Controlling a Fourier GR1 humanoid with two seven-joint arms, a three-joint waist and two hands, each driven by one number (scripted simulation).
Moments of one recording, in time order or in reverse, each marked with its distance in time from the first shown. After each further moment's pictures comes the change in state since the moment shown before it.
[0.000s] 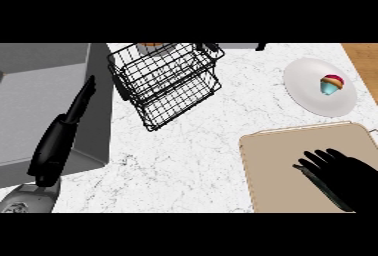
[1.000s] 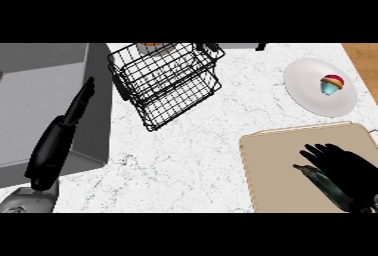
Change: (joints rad) left arm 0.019 -0.045 0.048 -0.022 -0.033 -0.064 -0.003; right arm 0.020 0.137 -0.094 0.233 0.162 -0.139 -0.172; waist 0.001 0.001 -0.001
